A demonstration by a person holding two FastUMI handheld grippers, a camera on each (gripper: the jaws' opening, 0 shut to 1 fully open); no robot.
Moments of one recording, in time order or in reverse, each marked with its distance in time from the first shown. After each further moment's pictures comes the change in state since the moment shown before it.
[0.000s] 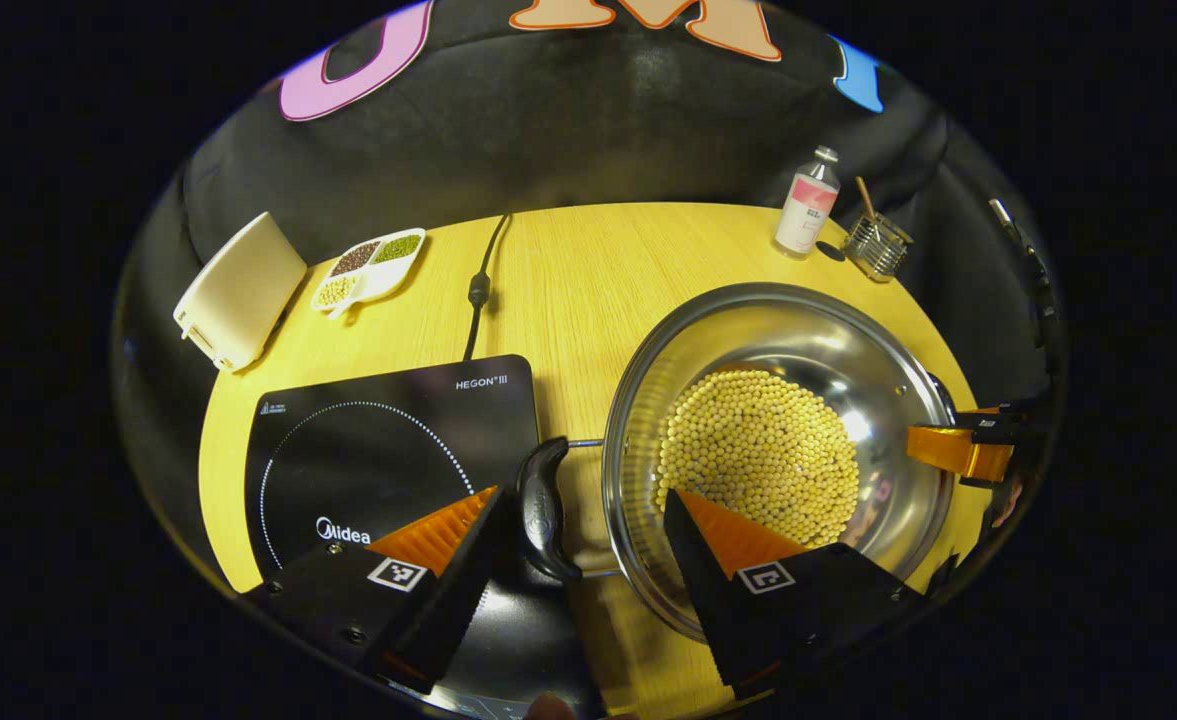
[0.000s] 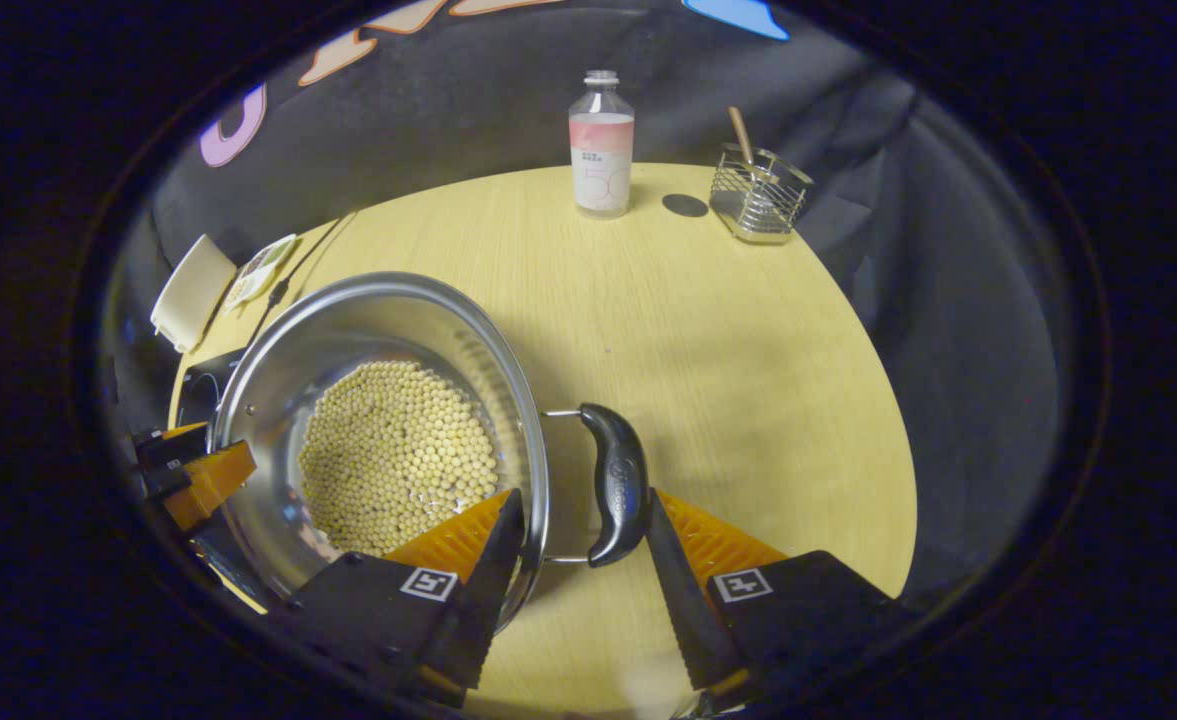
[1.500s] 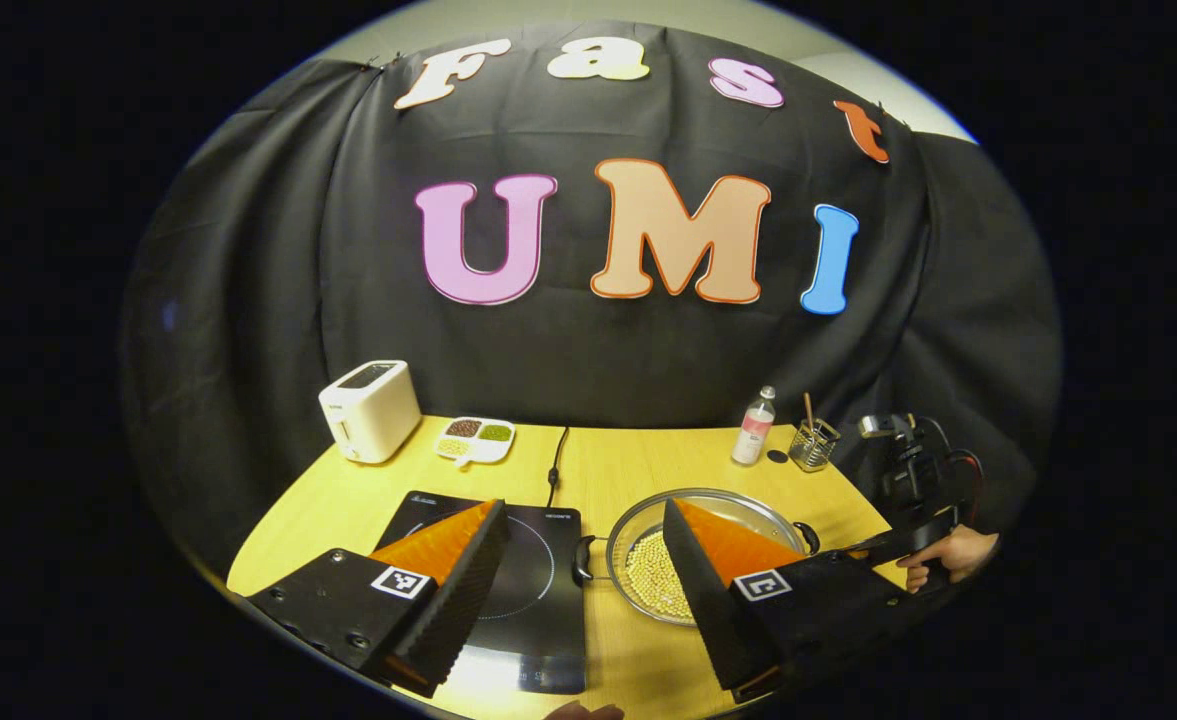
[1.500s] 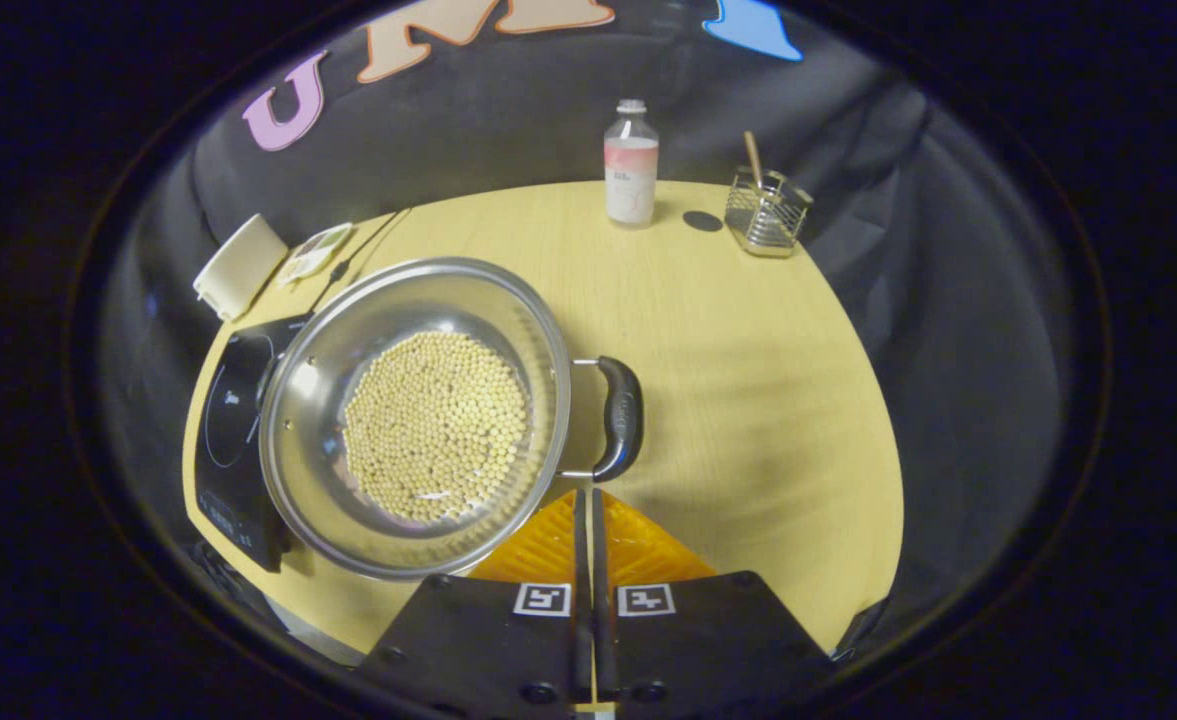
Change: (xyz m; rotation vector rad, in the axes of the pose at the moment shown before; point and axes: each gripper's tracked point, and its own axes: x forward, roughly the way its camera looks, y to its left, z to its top) left arm -0.235 0.013 0.055 -0.155 -0.603 0.040; right arm -0.057 -0.006 -0.021 -0.052 -0.074 0.066
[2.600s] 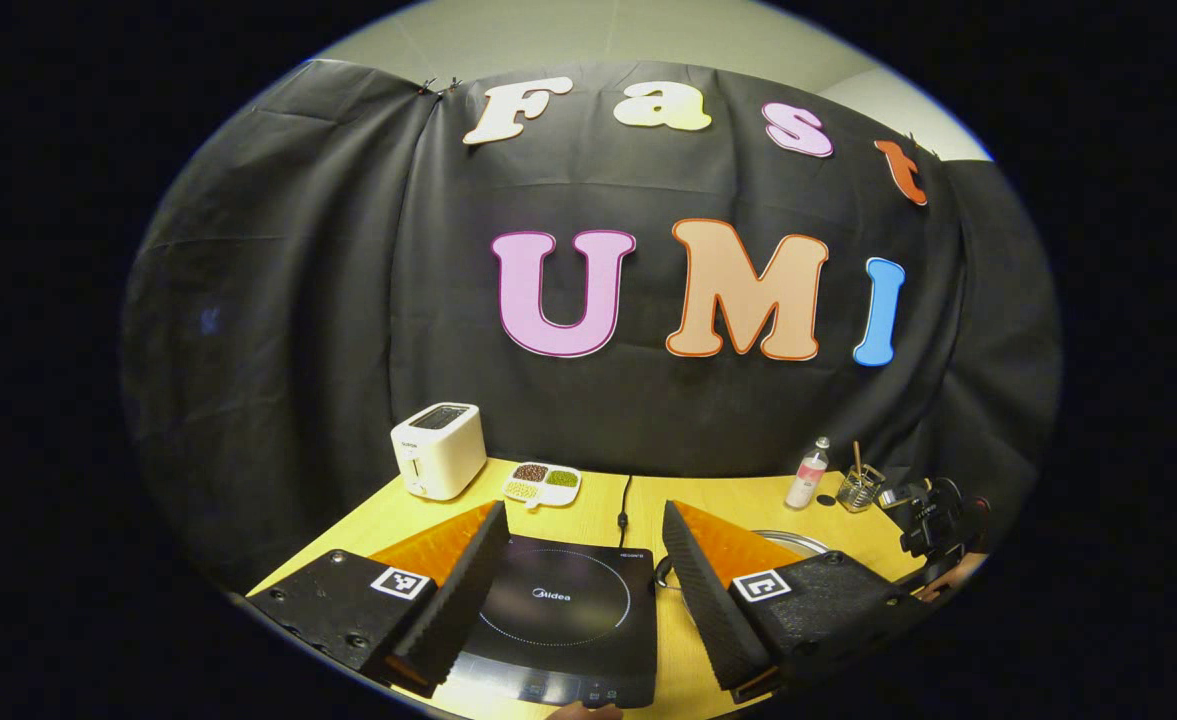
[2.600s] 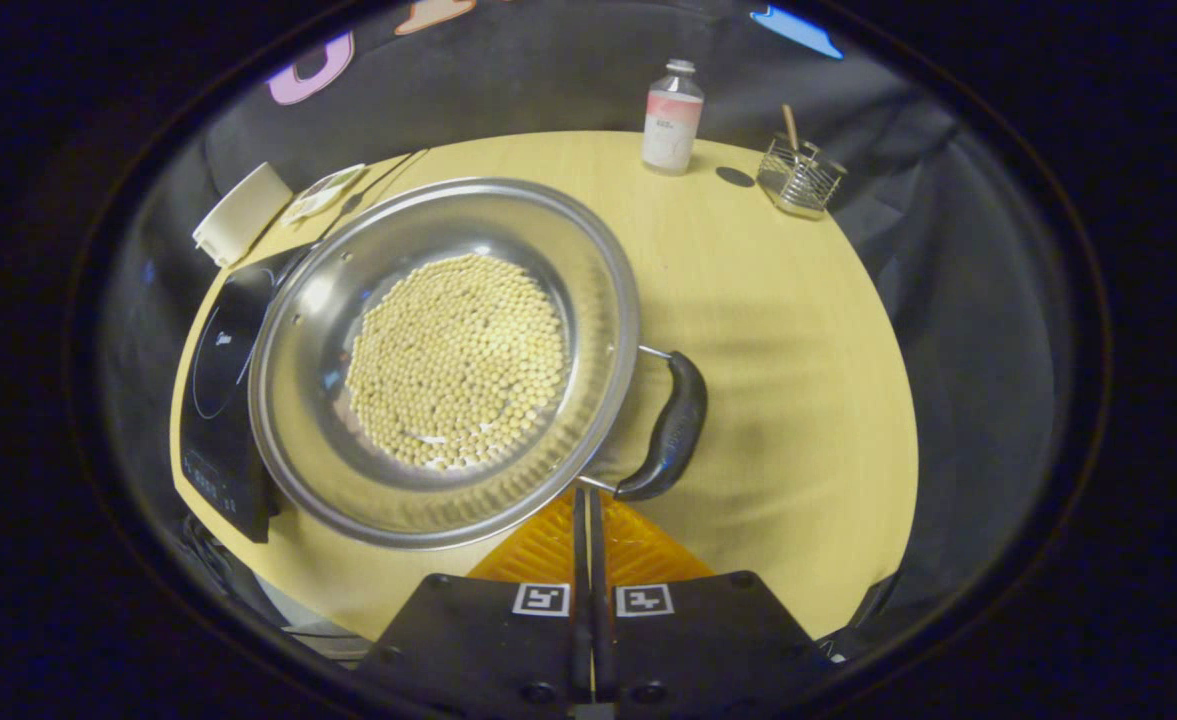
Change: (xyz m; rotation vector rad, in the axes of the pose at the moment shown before) left arm -0.047 0.071 0.046 -0.008 -0.186 0.168; right arm 0.014 0.021 -0.047 -0.090 0.150 -0.013
